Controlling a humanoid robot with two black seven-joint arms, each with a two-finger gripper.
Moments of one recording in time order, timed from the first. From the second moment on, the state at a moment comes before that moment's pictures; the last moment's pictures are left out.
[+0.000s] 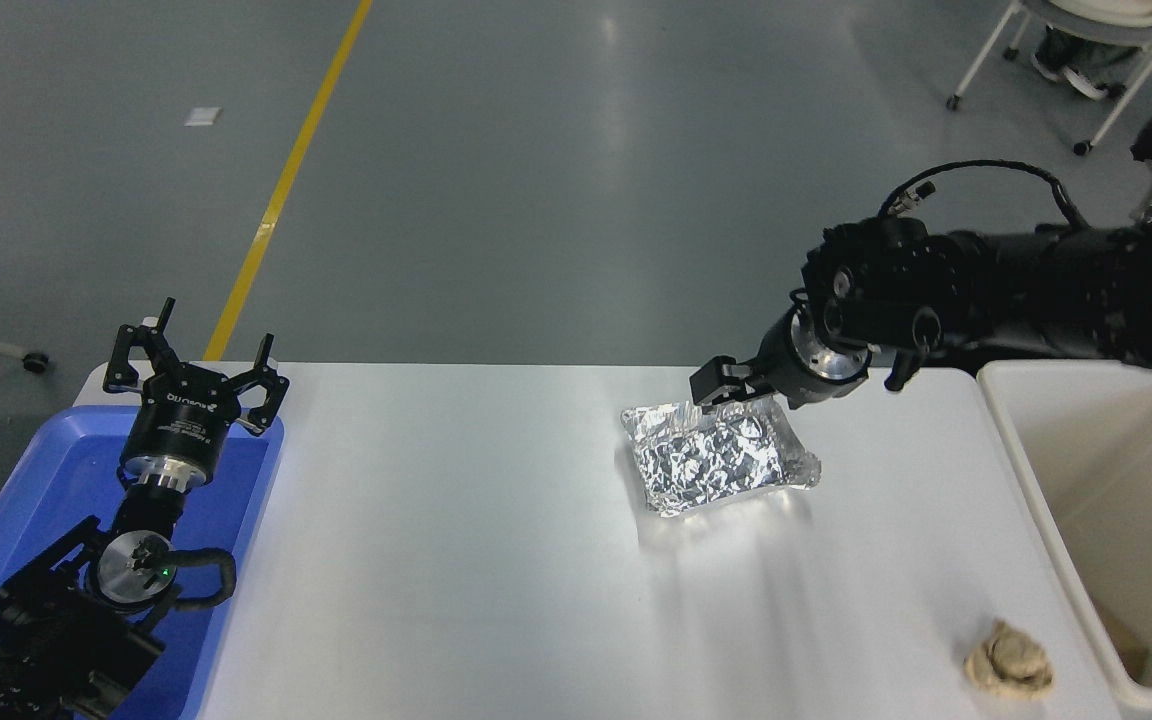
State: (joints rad) left arm -0.53 0.25 -0.98 -0.46 -0.11 -0.69 -0.40; right arm 1.42 -0.09 -1.00 0.75 -0.34 0.25 -0.03
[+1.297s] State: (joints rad) left arm -0.53 0.25 -0.98 -0.46 -0.11 -0.69 -0.40; right arm 0.98 0.00 -0.89 0.39 -0.40 -0.14 -0.02
